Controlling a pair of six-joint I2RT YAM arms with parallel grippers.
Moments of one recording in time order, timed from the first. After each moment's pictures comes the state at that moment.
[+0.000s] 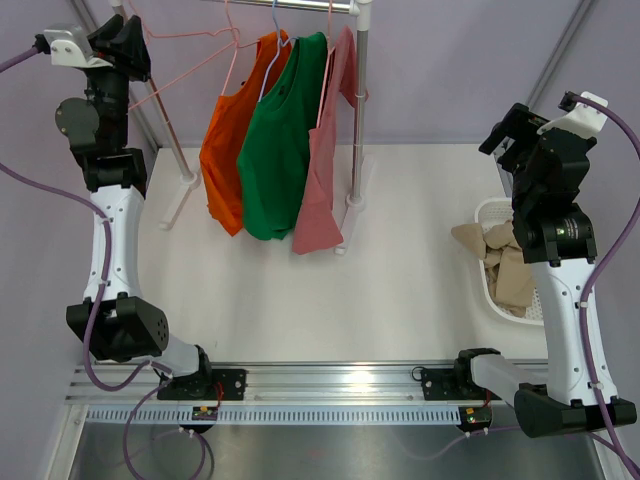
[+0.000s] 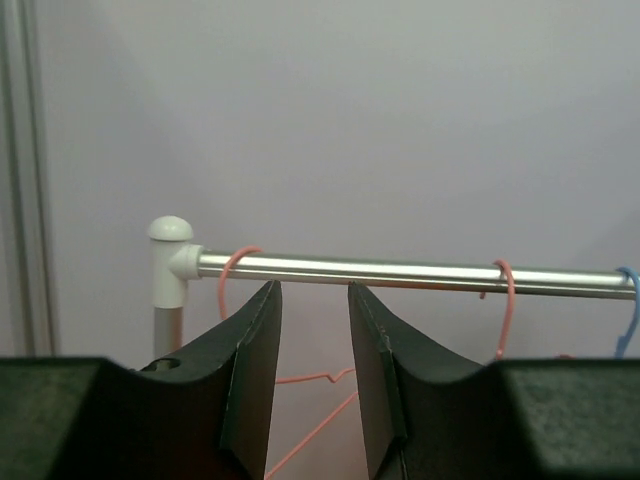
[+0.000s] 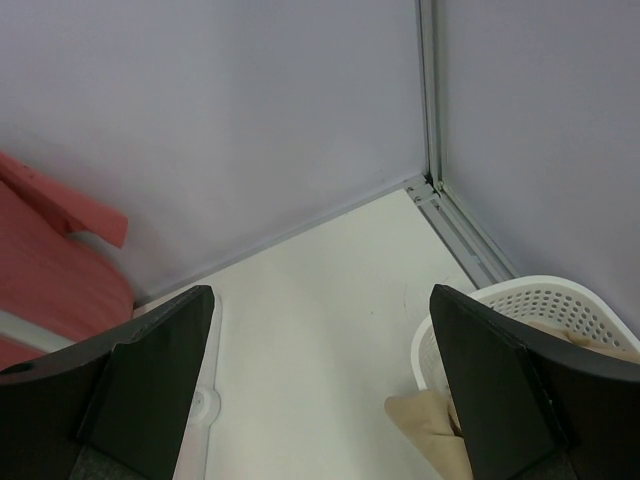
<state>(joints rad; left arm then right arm) 0.16 1.49 1.67 0.56 0.22 -0.26 0.08 1.10 1.51 -0.47 0.40 0.28</state>
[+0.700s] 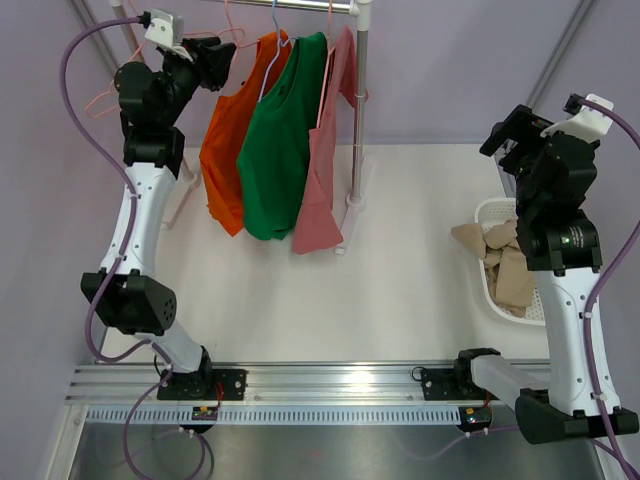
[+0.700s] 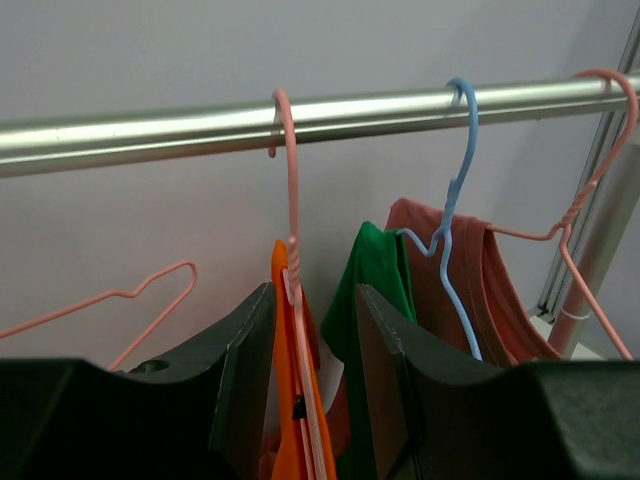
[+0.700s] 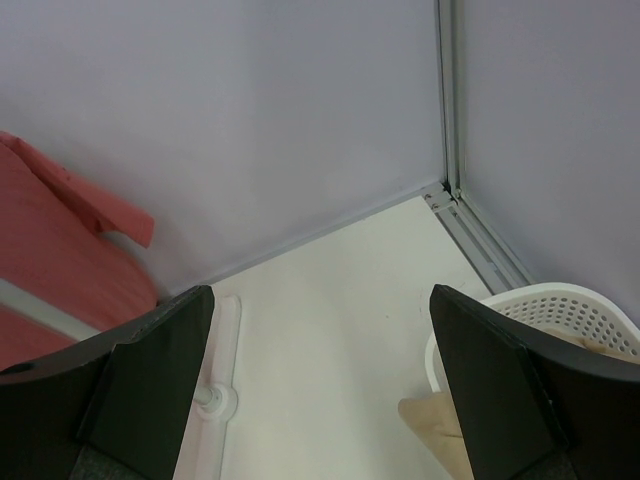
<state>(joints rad) -0.05 1.65 1.86 0.20 0.46 -0.18 0.09 1.07 1.52 -0.47 0.37 0.29</state>
